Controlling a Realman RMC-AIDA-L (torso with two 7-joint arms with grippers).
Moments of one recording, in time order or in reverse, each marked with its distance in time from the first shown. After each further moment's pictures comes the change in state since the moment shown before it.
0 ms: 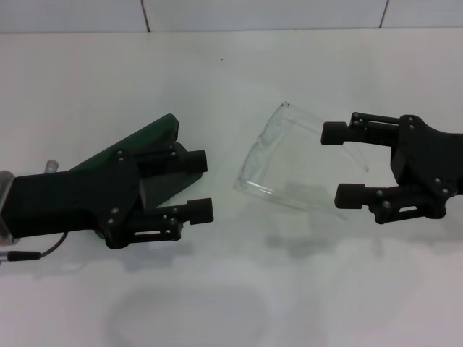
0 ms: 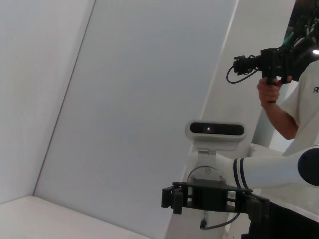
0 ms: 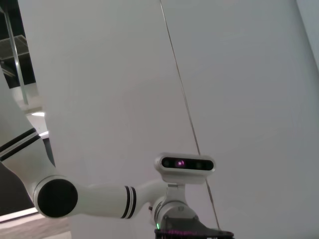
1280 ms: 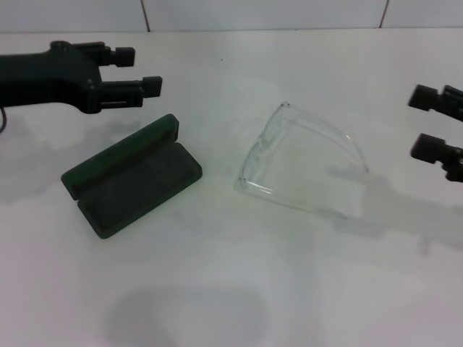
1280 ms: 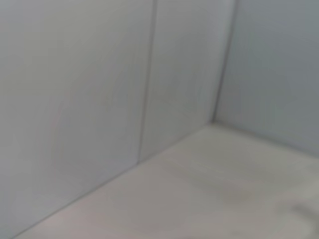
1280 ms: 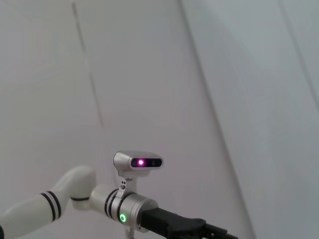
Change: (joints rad) left arm -0.072 -0.015 -0.100 0.508 0.341 -0.331 -0.415; right arm -0.143 -0.017 0.195 0.014 0.036 -0.001 -0.021
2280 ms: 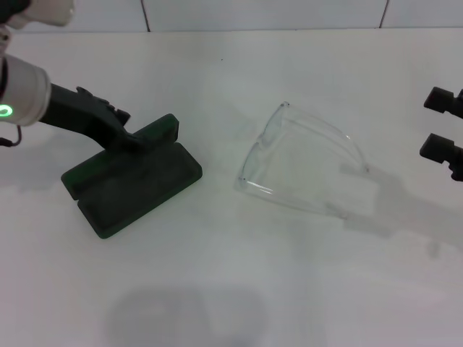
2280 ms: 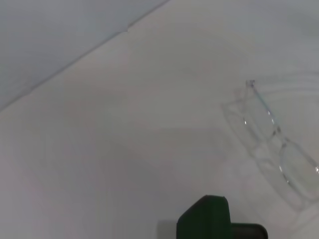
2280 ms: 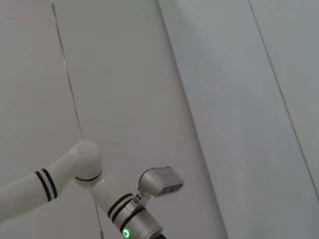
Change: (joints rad) left arm -0.172 -0.003 0.229 -0.038 0.559 -0.112 -0.277; right arm -0.031 -0.004 0.023 0.036 0.004 0.031 -0.072
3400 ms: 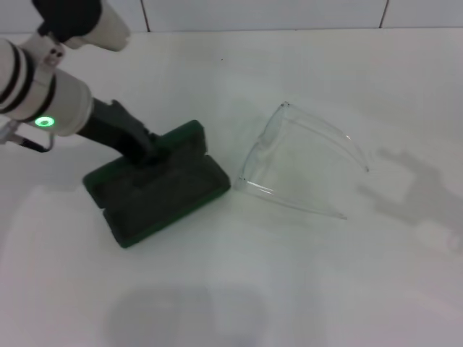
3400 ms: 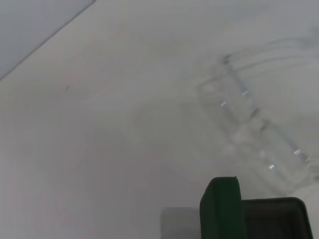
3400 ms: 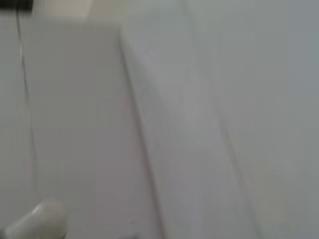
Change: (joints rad) left arm -0.015 -0.004 0.175 -0.006 0.015 -0.040 -0.023; right arm -0.015 -0.013 0.234 0.146 0.007 -0.072 -0.082
